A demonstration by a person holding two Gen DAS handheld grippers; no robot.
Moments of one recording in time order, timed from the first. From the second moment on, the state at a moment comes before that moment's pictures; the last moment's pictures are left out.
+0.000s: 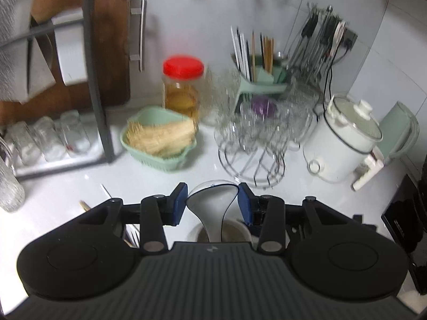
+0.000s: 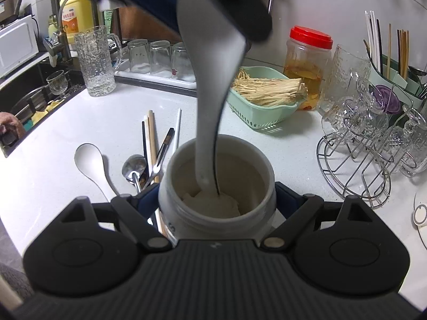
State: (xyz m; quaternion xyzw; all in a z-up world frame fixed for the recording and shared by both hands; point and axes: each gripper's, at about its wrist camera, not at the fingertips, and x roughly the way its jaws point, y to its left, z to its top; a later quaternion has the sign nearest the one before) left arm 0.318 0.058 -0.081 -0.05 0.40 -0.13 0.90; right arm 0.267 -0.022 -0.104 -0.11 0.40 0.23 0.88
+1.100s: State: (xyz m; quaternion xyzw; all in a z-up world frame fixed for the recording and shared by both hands) left arm 0.319 0.103 -0.054 -0.12 0.46 -0.08 0.88; right arm 0.283 -0.028 -0.093 -0.10 0.46 0.24 0.85
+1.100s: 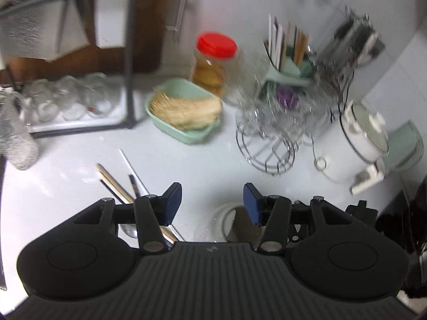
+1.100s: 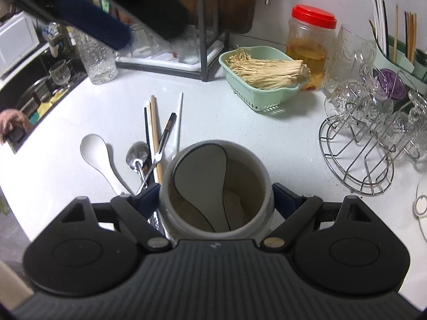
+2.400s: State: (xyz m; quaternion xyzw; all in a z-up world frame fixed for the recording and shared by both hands) left arm 0.254 0.263 -0.089 -0.20 0.44 0.08 0.87; right arm 0.275 0.053 0.199 -0.04 0.49 0.32 0.81
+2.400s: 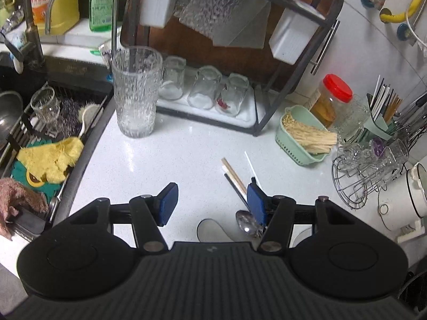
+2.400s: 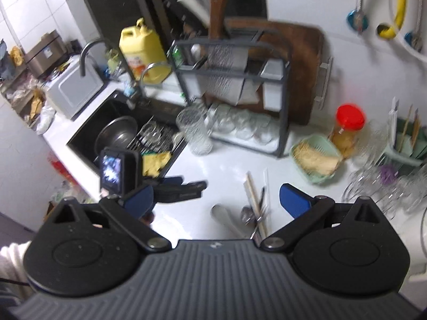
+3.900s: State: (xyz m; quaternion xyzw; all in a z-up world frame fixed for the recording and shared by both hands) left arm 0.282 0.284 -0.221 -0.22 0.52 -0.07 0.82; right arm 0.274 -0.010 -0.037 -0.02 0.49 0.08 0.87
